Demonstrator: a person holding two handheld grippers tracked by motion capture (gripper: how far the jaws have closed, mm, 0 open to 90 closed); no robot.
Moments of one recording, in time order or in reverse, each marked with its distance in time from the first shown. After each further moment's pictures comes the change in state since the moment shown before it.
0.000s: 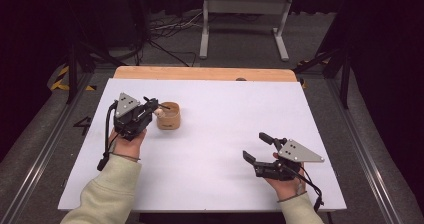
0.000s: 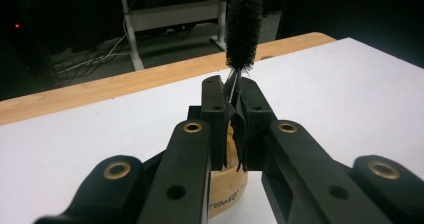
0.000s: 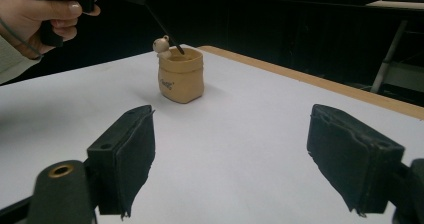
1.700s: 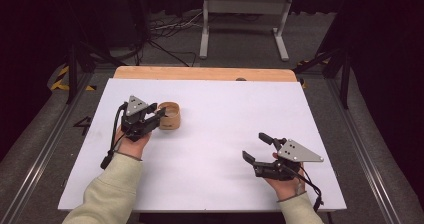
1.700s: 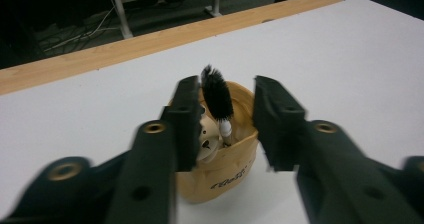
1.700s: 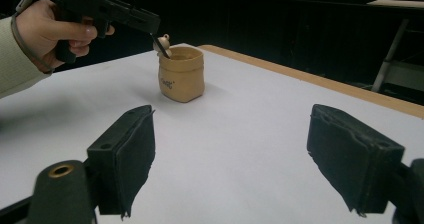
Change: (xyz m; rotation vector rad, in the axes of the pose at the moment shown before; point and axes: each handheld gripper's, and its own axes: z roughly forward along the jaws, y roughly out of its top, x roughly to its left) left arm 0.006 -0.017 0.024 0.102 -0.024 0.023; right arm 0.000 0.000 0.001 0.005 0.001 0.001
